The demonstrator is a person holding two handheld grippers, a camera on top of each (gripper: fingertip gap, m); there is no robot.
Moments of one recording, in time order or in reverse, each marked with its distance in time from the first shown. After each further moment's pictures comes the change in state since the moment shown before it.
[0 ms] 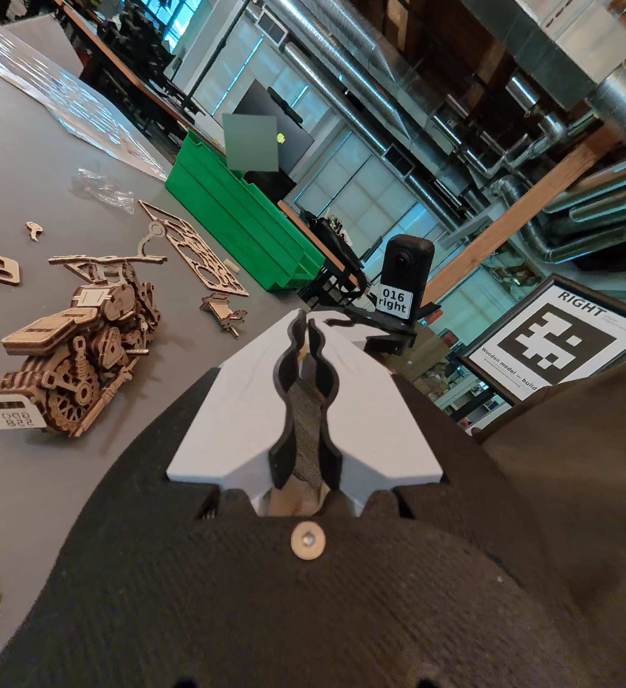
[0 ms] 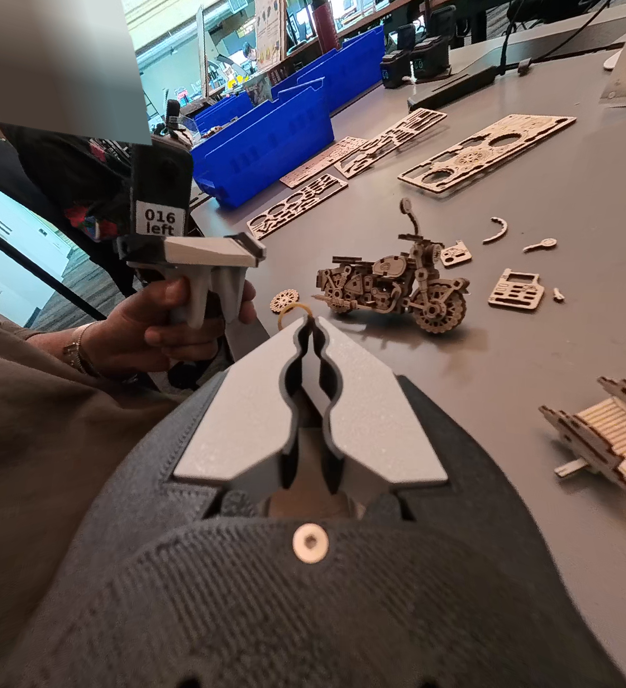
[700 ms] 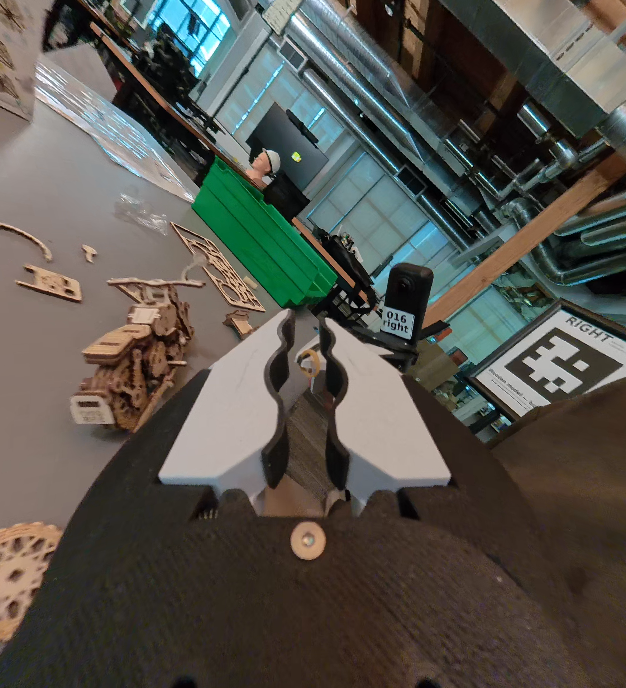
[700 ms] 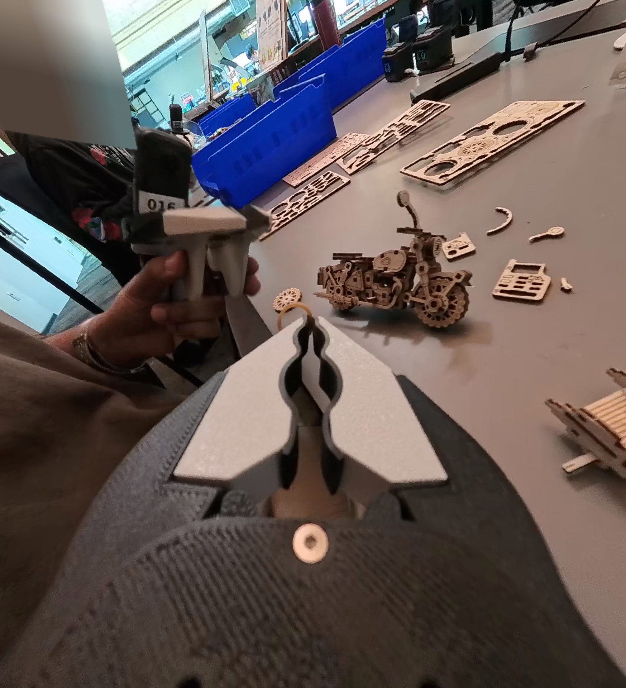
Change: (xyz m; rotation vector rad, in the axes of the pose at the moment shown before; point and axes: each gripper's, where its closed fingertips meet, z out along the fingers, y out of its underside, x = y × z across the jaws) left arm -0.011 -0.023 -0.015 0.046 -0.044 -0.018; right arm 0.002 0.002 0.000 -0.003 -0.017 0.038
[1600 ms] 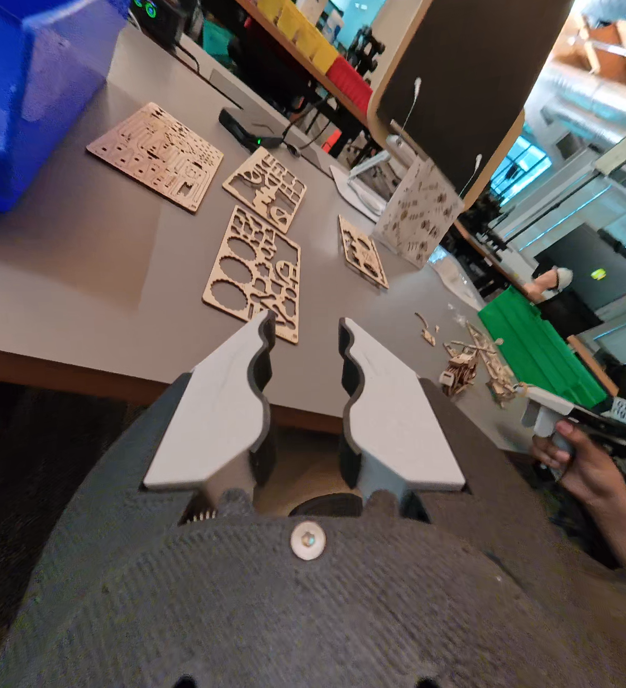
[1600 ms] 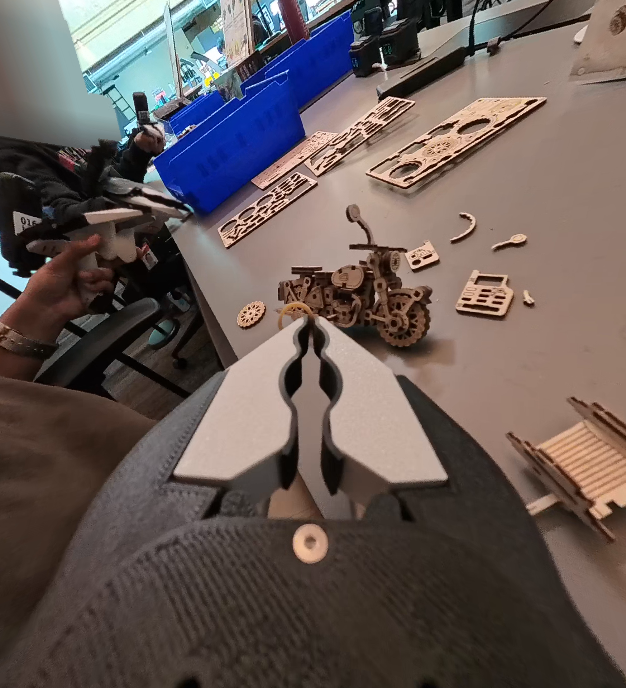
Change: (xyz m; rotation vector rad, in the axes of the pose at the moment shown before) left arm -0.084 -0.090 -0.308 0.288 -0.814 0.092; right arm 0.030 -0.006 0.020 -0.013 0.059 0.019
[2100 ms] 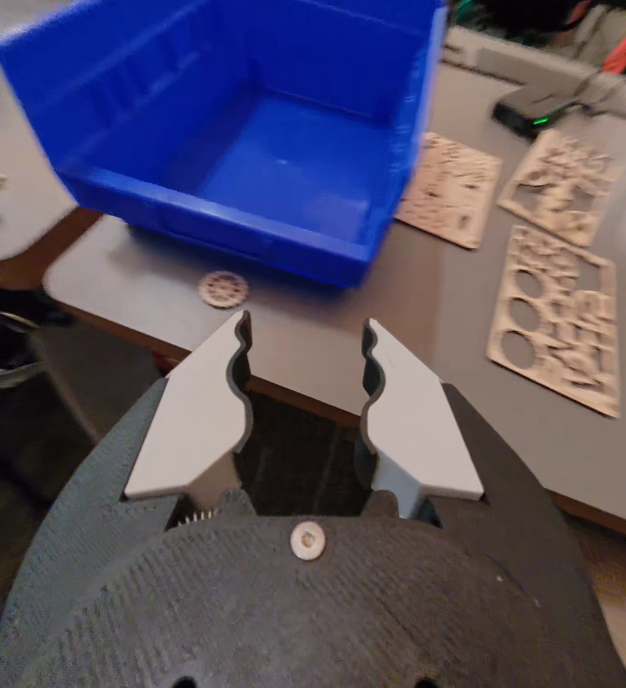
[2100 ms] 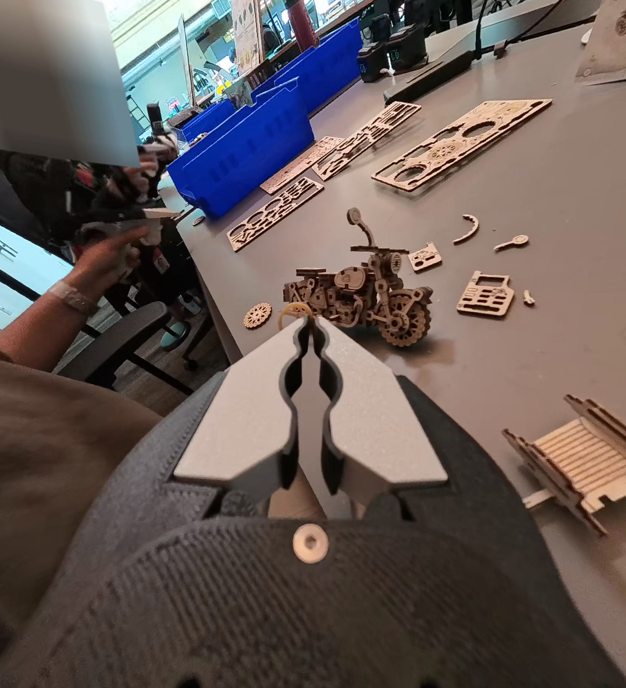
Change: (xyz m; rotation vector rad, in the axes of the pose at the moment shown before) left arm -0.156 -0.065 -0.024 -0.063 -0.621 0.298; right arm -0.001 -0.002 -0.005 0.011 -0.029 0.014
